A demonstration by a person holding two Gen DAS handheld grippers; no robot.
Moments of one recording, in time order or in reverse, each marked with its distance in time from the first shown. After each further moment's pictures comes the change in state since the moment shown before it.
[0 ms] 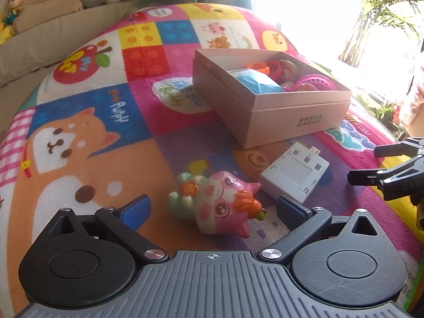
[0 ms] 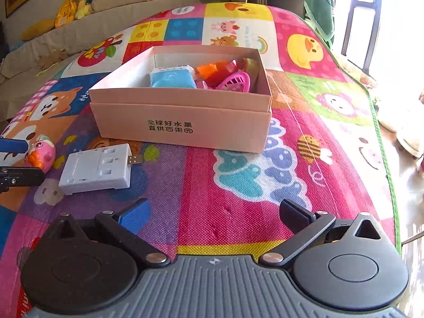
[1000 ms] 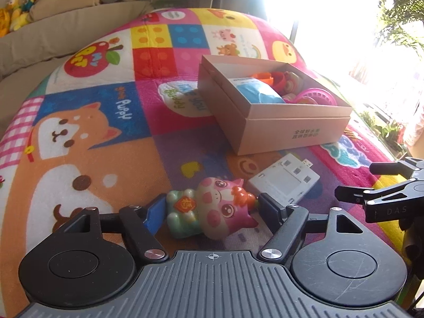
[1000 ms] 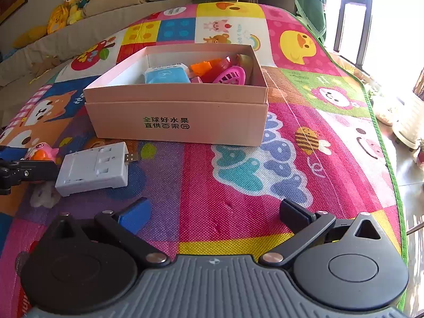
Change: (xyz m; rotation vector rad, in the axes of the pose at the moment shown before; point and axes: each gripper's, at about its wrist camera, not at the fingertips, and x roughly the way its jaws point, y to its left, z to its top) left arm -0.015 -0.008 -0.004 -0.096 -0.025 0.037; right arm 0.001 0.009 -0.003 0.014 -0.024 -0.030
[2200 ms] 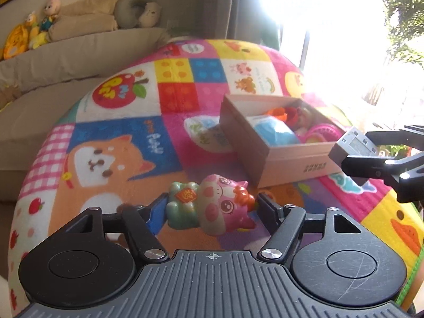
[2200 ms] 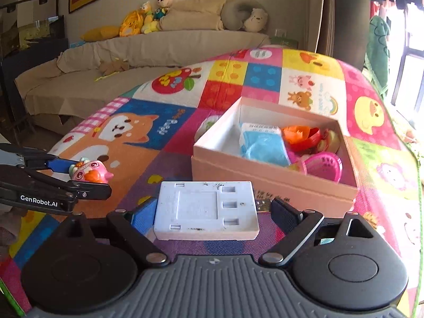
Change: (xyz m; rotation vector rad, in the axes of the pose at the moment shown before) left arm -0.048 0.008 0.029 0.019 -0.149 0.035; right arm -0.051 0.061 0.050 -0.210 -0.164 0.222
